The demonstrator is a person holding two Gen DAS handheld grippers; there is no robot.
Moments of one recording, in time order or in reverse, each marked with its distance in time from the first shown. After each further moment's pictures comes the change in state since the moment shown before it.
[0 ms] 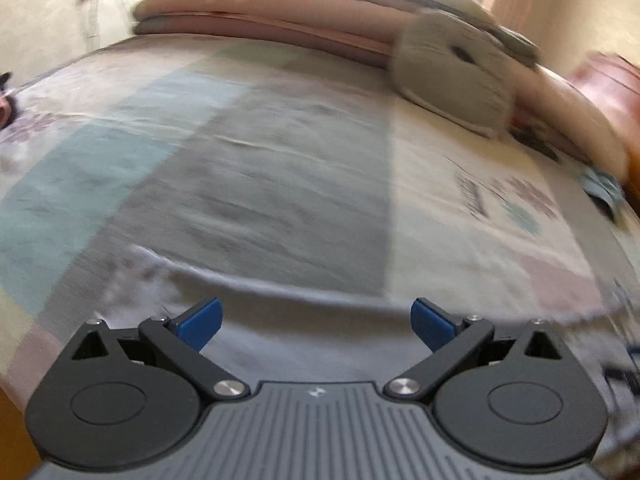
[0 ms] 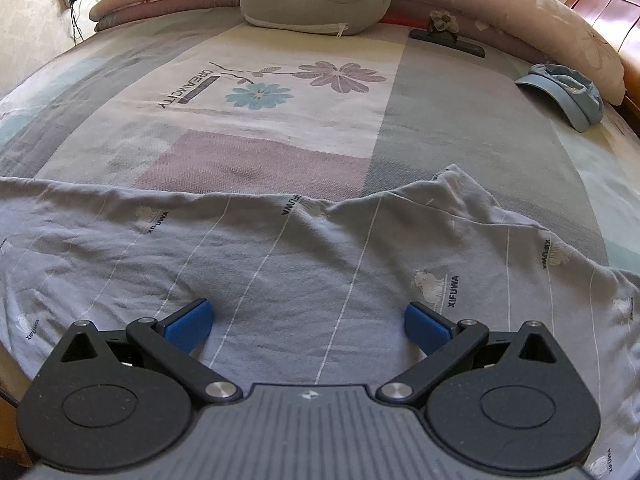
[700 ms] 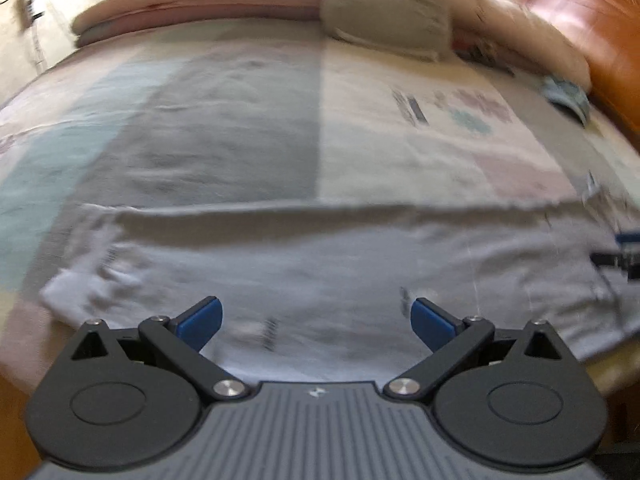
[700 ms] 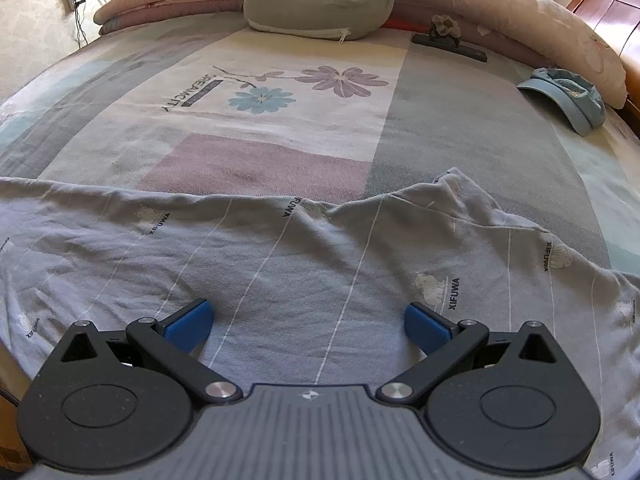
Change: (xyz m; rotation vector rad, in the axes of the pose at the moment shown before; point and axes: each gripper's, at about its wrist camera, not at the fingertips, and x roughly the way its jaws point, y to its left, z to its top) left arm 0.004 -0.041 -0.040 0.187 0.101 -0.005; right arm 0.000 -0.001 -0.004 -0.005 -0.029 0.009
